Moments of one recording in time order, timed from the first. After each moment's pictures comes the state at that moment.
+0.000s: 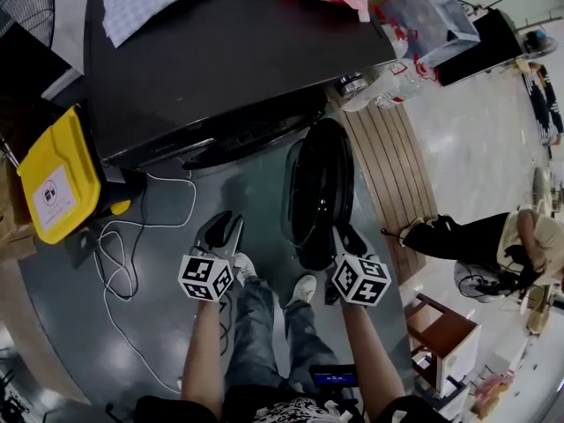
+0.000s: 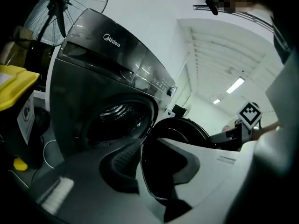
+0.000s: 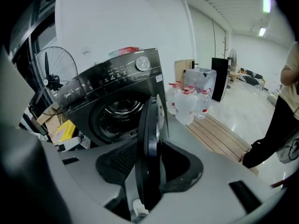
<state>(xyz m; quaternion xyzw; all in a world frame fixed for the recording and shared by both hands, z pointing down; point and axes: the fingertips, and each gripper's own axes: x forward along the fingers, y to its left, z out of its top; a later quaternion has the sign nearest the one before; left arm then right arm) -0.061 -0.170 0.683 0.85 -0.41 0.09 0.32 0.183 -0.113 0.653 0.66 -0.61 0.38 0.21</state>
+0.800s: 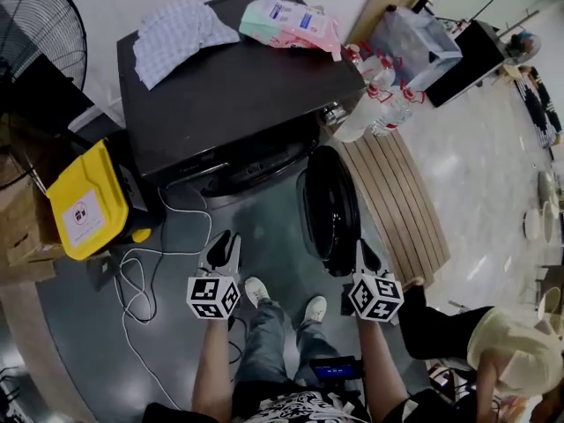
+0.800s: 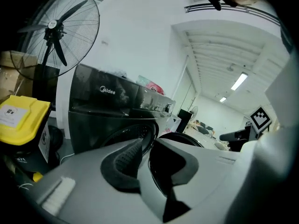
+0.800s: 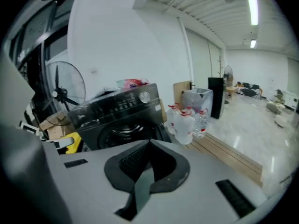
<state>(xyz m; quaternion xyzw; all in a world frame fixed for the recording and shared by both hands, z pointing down) -0.095 -0.155 0.587 0.84 -0.47 0.10 0.26 0.202 -0.087 0.557 0.69 -0.64 0.29 0.15</state>
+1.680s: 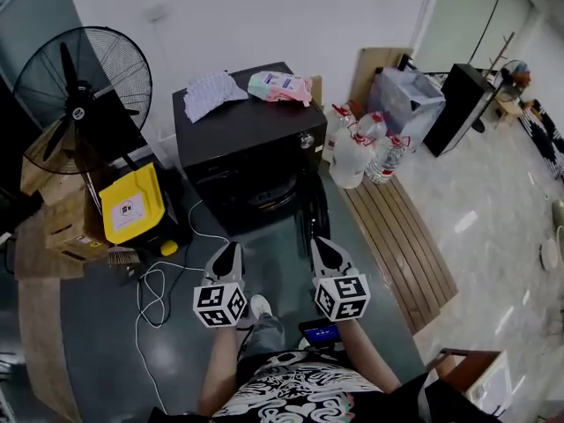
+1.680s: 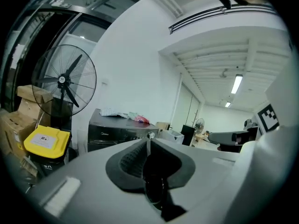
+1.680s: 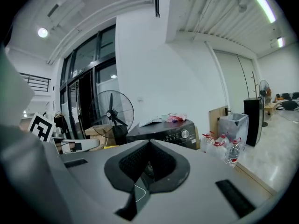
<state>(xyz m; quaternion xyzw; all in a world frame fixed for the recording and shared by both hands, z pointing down) -0.056 0.033 0.374 0.81 -0.56 0.03 0.17 0.132 0.043 0.356 0.56 -0.81 0.16 0.05</state>
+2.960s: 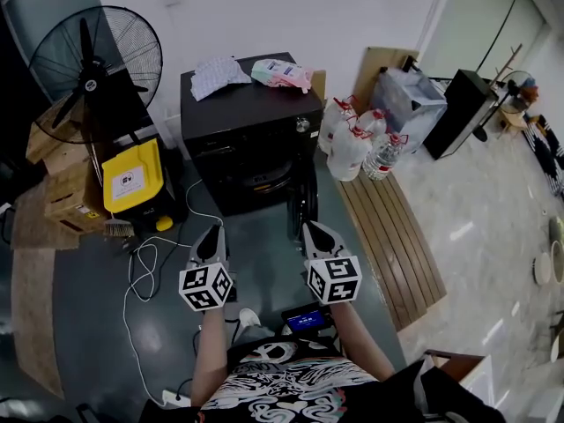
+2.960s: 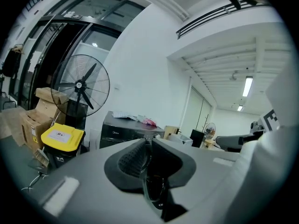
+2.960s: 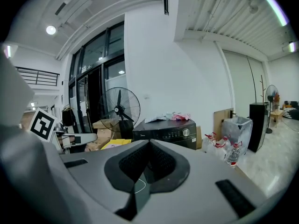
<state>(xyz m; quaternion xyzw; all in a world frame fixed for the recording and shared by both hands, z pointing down) -0.064 0.094 0.359 0.77 -0.62 0.01 0.17 0.148 0.091 0.341 0.52 -0.84 0.14 0.08</state>
